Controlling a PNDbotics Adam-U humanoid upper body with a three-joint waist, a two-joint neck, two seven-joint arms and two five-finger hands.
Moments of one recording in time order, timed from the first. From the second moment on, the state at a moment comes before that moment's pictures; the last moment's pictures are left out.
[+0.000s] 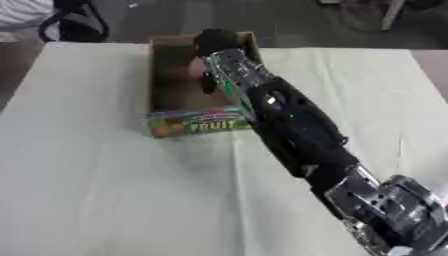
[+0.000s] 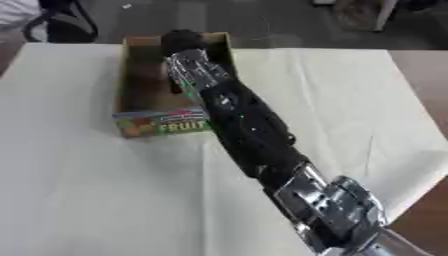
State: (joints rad) left arm -0.19 0.19 0.07 -1.98 0.04 -0.24 0.34; right arm -1.25 -0.15 0.25 -0.87 1.39 0.33 0.47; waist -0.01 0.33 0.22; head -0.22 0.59
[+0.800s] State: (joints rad) left arm -0.19 0.19 0.07 -1.98 0.04 -0.24 0.34; right arm -1.26 -0.16 0.25 -0.90 1.40 0.33 0.49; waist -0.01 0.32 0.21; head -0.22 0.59
